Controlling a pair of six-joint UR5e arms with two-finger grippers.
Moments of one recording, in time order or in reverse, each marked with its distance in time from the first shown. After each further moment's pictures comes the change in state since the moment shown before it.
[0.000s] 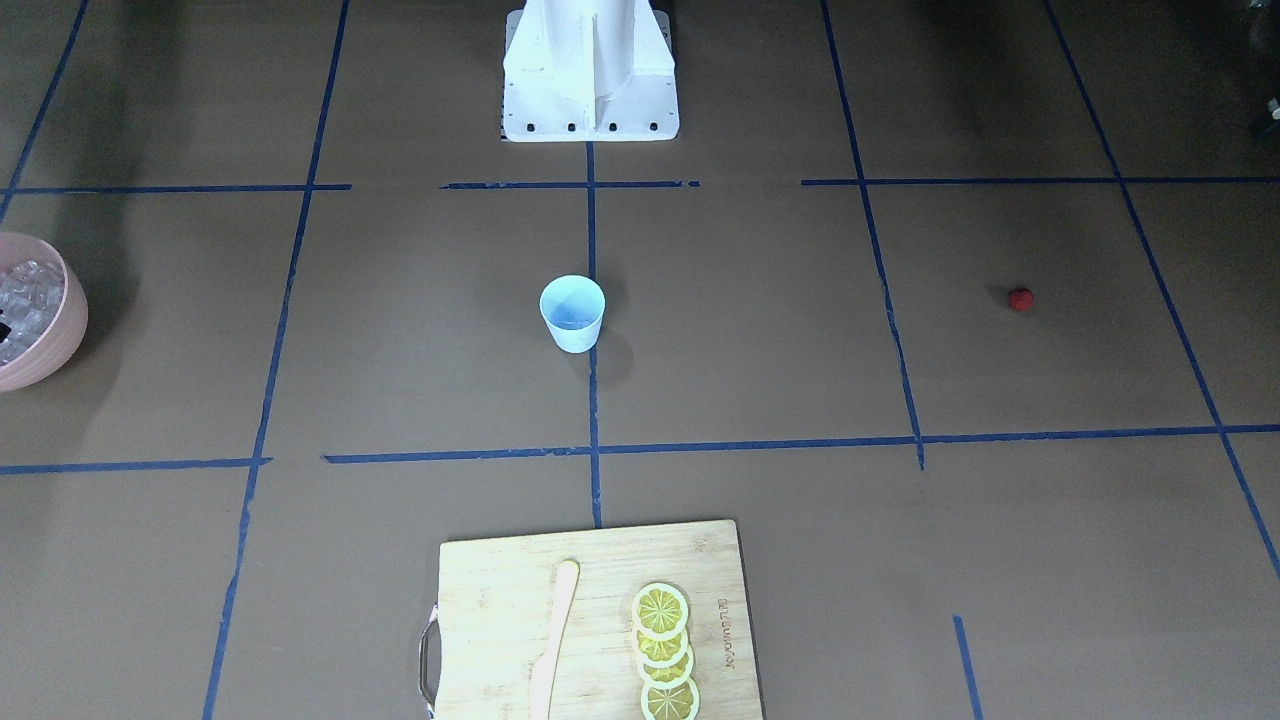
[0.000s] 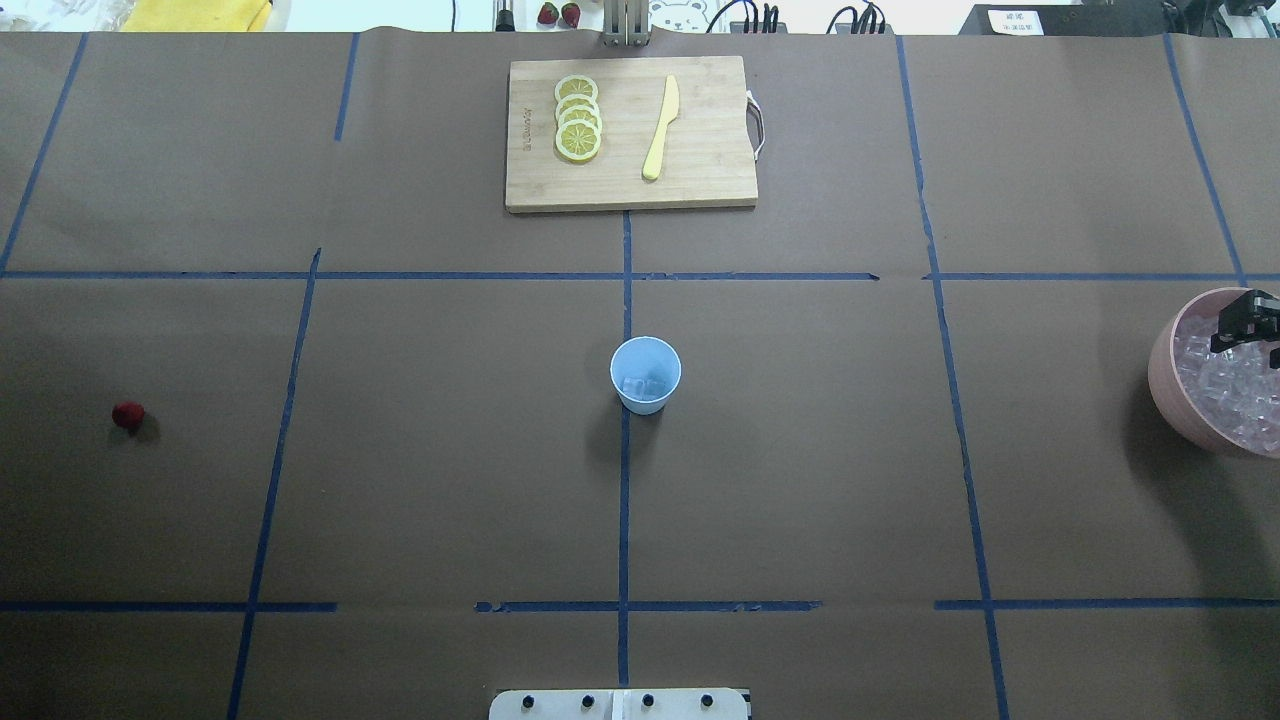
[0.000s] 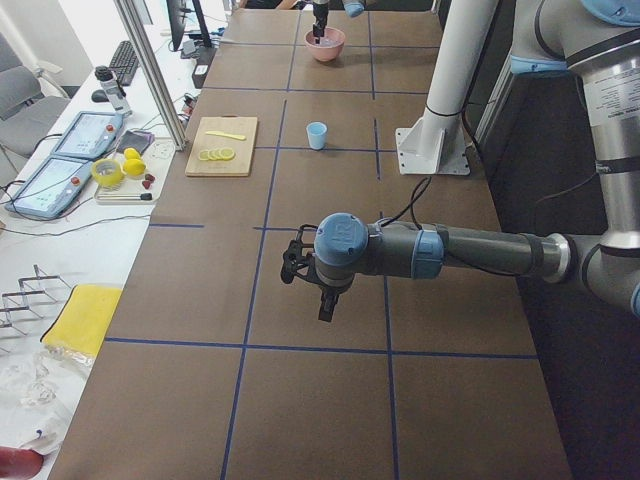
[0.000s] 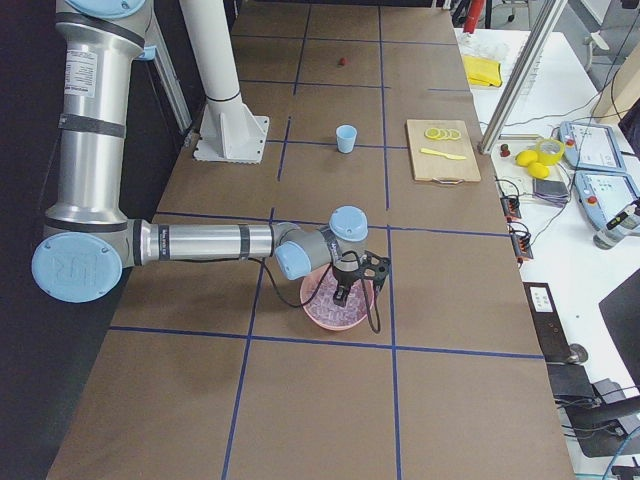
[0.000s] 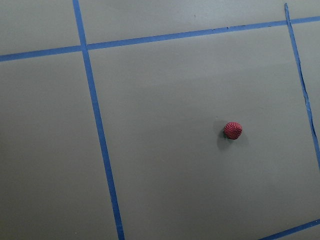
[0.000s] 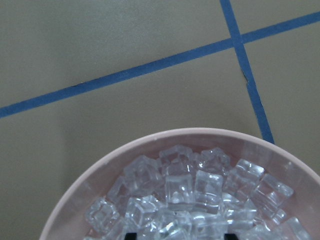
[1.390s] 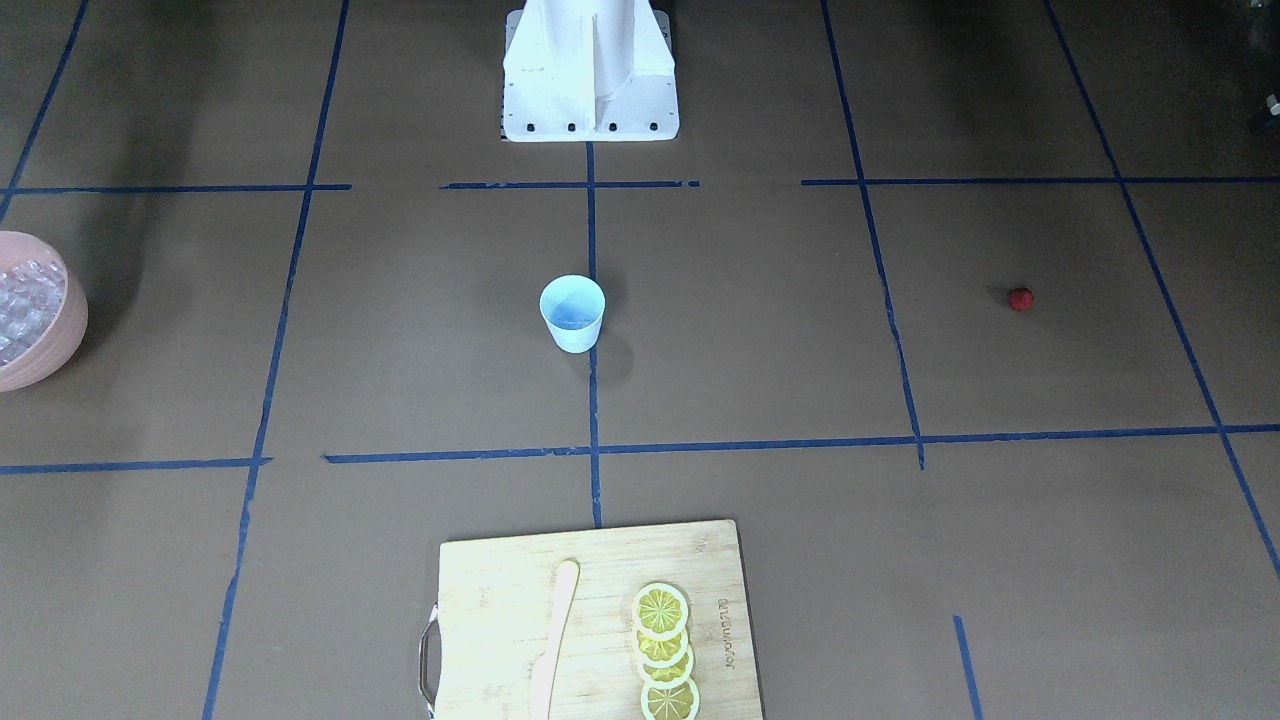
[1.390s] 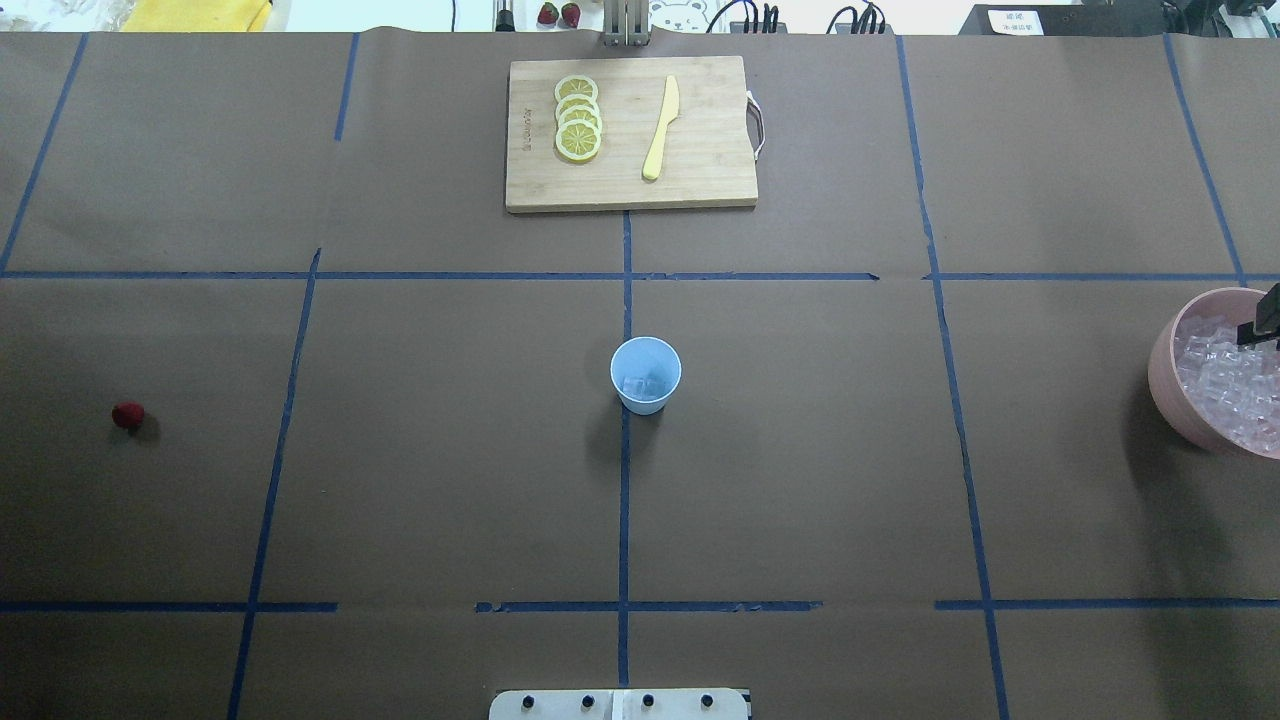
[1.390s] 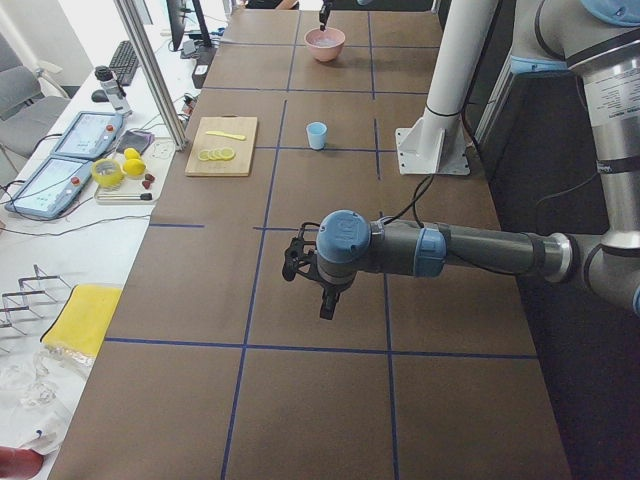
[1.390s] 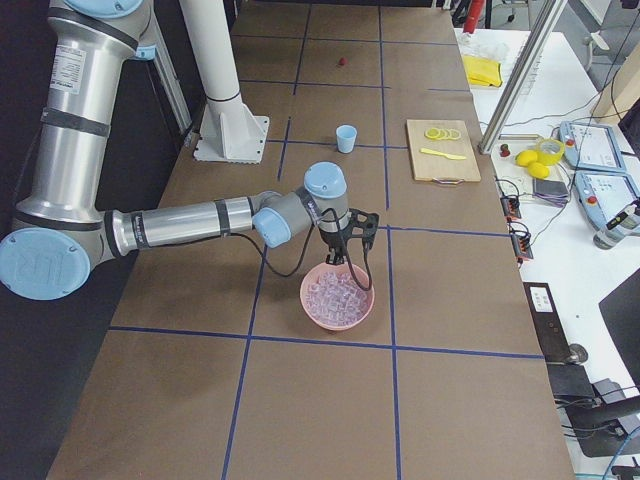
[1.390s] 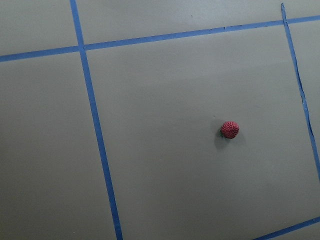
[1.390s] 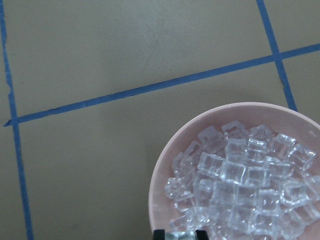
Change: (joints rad) left arm 0.000 0.008 -0.014 0.000 -0.001 -0.001; right arm 0.008 -0.110 0.318 -0.015 0.023 0.061
